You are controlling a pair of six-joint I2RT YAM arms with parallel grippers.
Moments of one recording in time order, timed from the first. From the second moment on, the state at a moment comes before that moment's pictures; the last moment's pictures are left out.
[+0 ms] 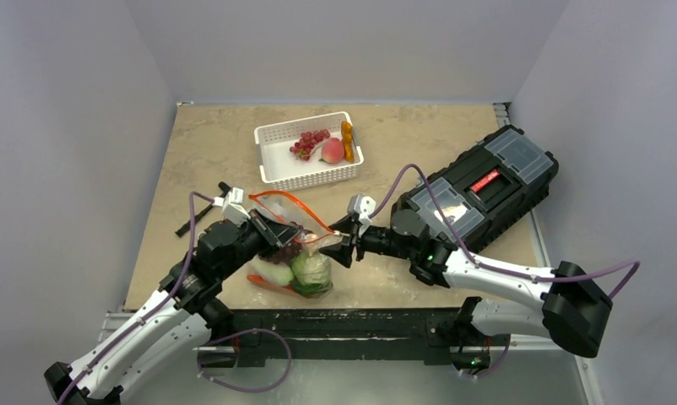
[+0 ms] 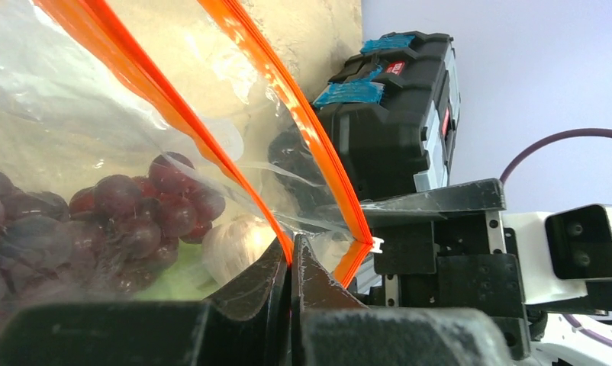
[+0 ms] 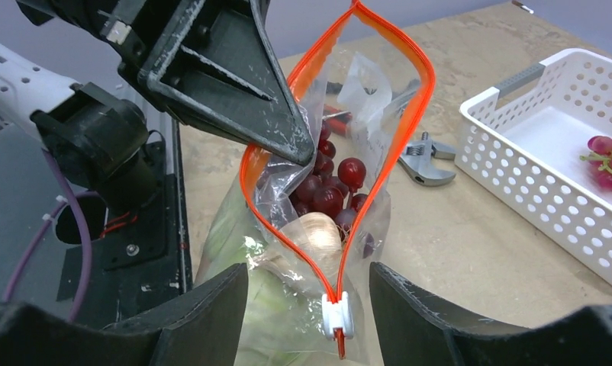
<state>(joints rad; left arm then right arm) -0.69 0.53 0.50 -0.27 -0.06 -1.14 0.96 1.14 0.56 0.47 -0.31 0.06</state>
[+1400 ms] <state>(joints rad) -0.69 0.87 0.94 -0.71 0.45 0.62 0.95 1.29 0.83 0.28 -0.50 -0.04</state>
